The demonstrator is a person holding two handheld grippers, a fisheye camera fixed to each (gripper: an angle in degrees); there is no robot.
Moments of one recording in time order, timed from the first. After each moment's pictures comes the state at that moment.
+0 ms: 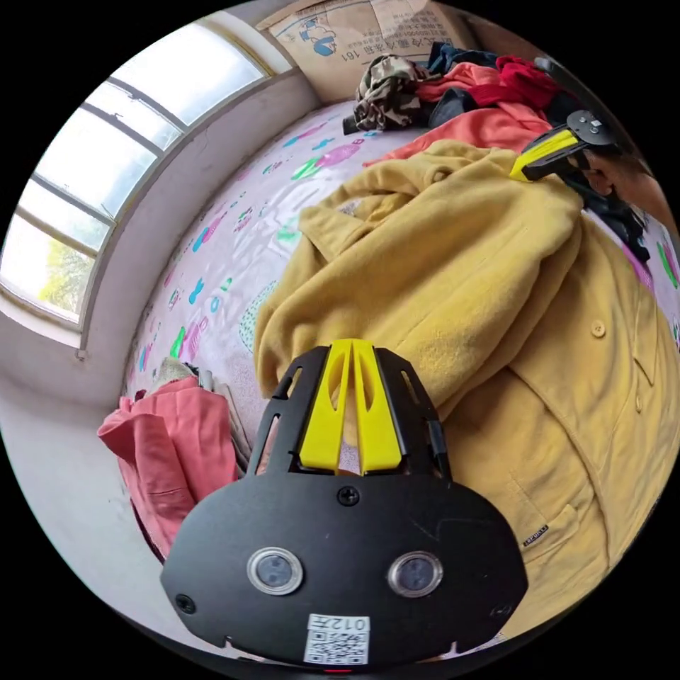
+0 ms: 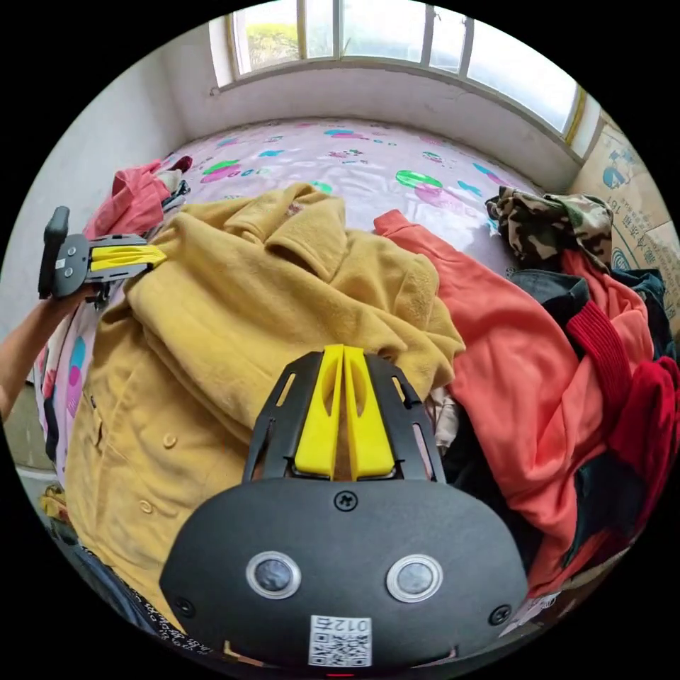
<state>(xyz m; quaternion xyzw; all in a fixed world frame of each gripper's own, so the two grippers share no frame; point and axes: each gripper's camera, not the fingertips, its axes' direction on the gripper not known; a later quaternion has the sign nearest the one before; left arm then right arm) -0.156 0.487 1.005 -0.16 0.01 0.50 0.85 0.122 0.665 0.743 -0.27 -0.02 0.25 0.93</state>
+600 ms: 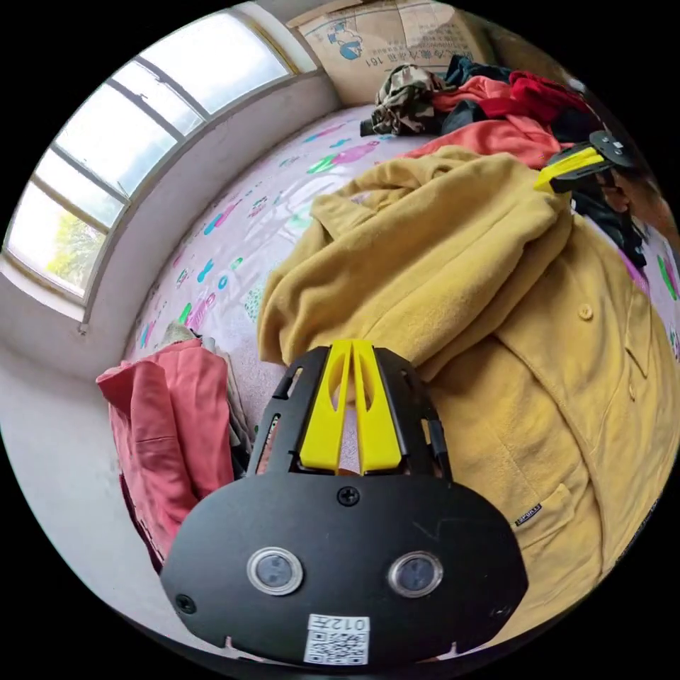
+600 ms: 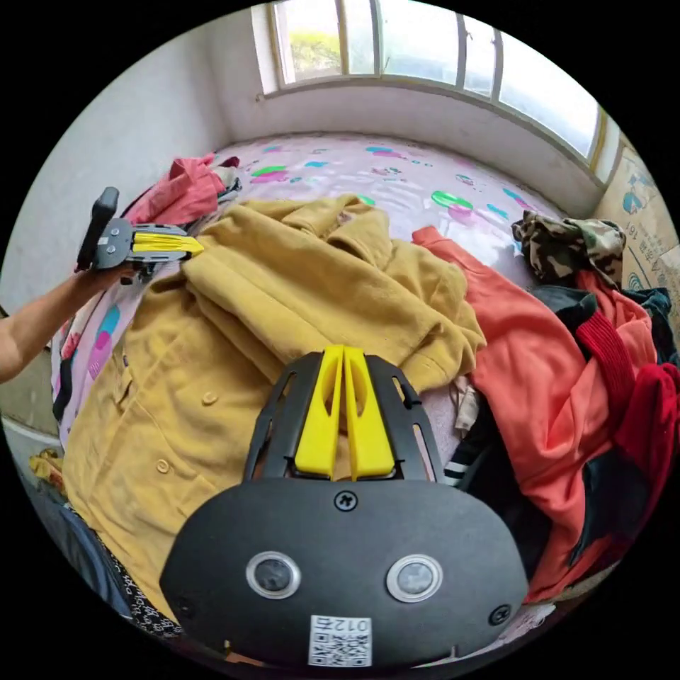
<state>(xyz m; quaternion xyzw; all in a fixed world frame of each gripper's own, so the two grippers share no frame) -0.190 0.477 1.002 -0.17 0.00 0.48 0.86 0.081 0.647 0.705 -0.25 -0.07 0.22 0.94</state>
